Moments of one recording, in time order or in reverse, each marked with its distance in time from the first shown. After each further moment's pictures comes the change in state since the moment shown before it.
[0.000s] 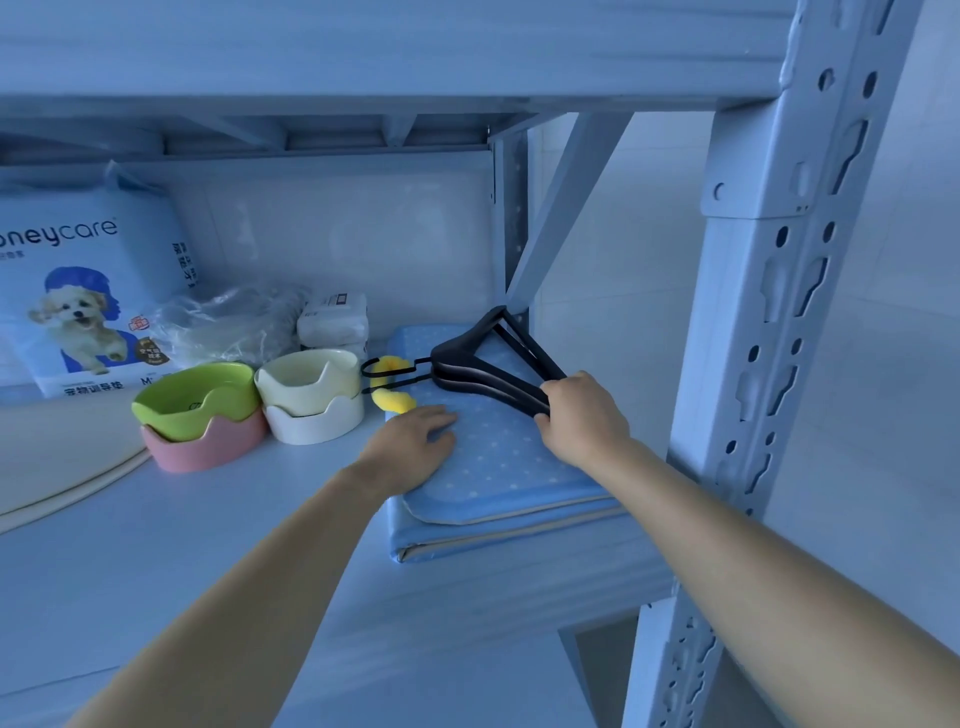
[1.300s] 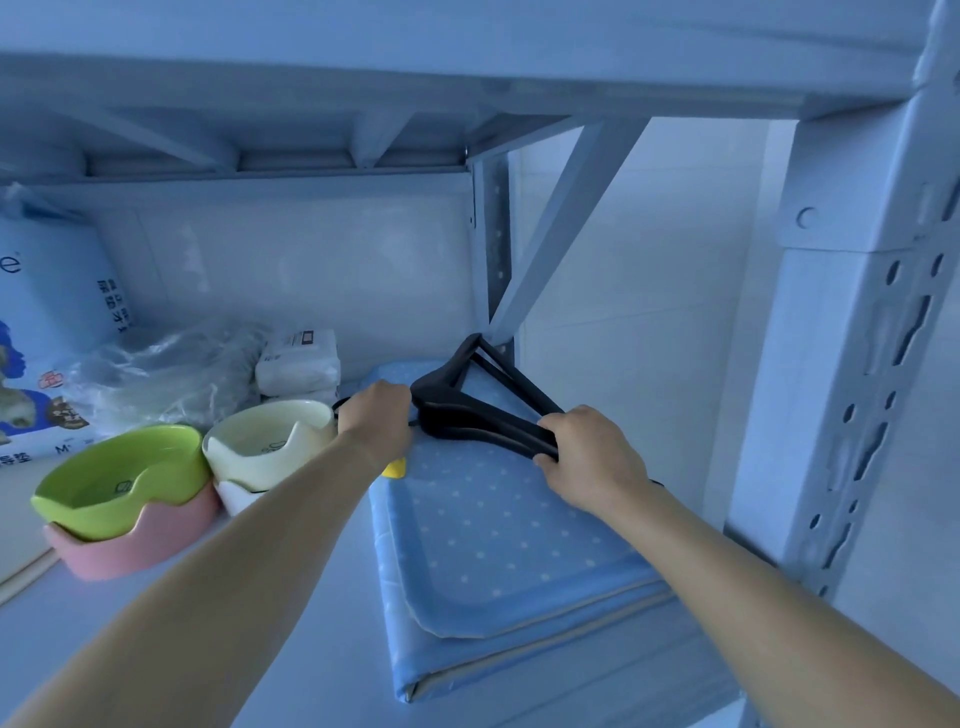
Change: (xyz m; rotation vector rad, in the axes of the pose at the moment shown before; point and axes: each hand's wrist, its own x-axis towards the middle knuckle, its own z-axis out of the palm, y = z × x) left_hand 0.124 -0.031 -0.030 0.547 0.166 -0.068; right_hand 0.033 -0.001 0.013 0.010 0.052 0.012
